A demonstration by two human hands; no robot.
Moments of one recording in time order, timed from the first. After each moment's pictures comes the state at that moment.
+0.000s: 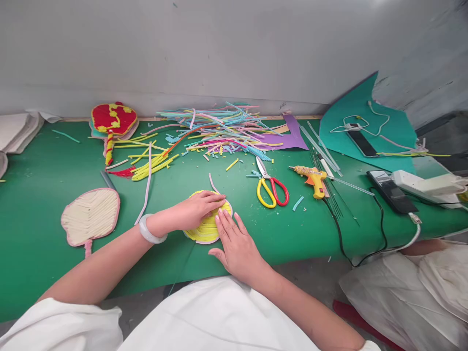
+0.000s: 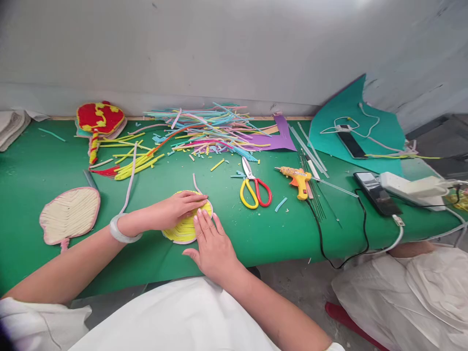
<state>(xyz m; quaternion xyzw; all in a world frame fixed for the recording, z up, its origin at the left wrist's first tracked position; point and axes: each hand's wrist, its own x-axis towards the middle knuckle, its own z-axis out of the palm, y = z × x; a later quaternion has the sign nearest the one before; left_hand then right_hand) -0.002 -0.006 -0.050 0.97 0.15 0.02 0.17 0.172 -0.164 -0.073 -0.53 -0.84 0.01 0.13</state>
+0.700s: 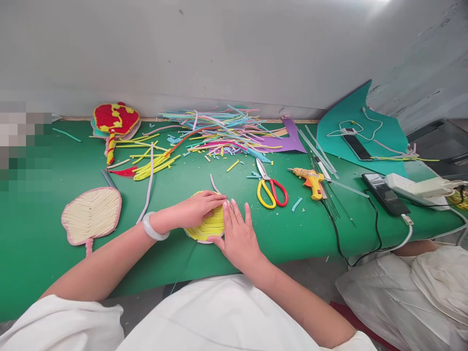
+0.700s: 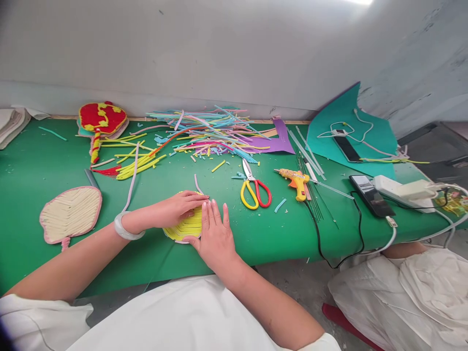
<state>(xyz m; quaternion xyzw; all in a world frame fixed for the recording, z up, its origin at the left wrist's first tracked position) 0.000 -0.001 -0.052 0.97 0.15 0.05 0.19 0.165 -0.144 -0.067 -0.61 -0.78 -0.03 0.12</state>
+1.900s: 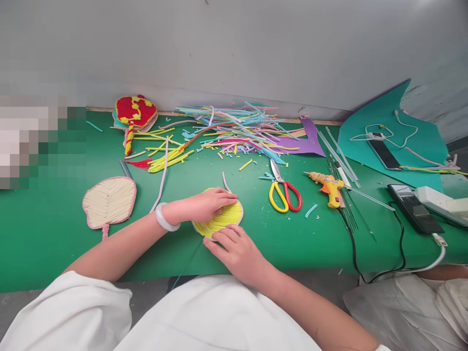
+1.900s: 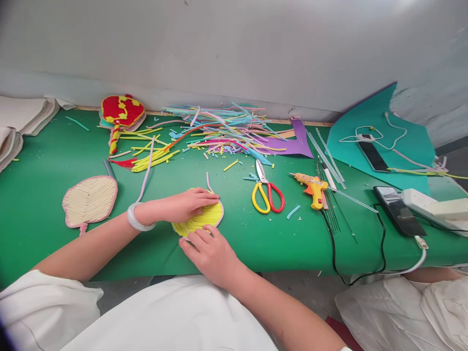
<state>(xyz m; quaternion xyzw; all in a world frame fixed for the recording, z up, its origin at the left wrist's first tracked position) 0.001 0.000 -0.048 0.96 0.16 0.04 0.24 0.160 -0.156 -0.052 -0.36 -0.90 -0.03 0.25</state>
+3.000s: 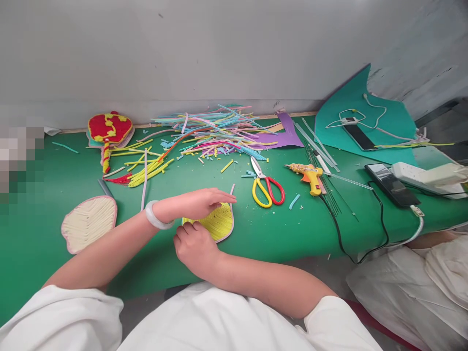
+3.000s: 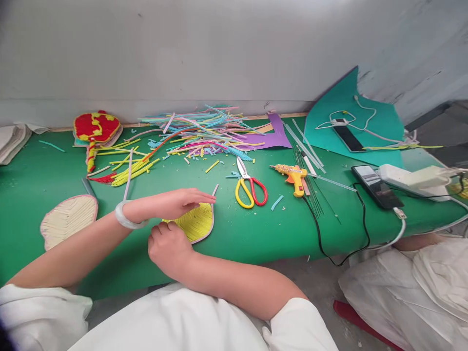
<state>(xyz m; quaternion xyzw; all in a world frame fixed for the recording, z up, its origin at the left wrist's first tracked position) 0.040 0.011 -0.008 0.95 0.14 0.00 0.29 0.090 -0.119 -0.059 -0.43 -0.89 -0.04 0.15</state>
